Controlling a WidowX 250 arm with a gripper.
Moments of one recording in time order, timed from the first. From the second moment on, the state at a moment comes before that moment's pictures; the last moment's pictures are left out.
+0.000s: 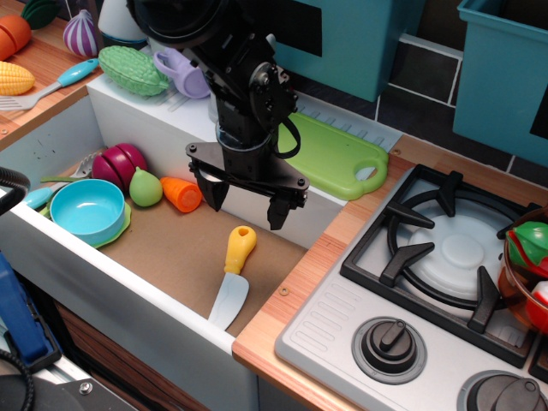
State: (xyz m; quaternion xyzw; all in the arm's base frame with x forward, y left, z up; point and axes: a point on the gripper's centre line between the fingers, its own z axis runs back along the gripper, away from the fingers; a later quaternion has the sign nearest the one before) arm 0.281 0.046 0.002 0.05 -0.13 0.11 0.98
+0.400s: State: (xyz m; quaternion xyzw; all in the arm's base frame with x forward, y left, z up) arm 0.276 0.046 -0.016 0.04 -0.10 0.13 0.99
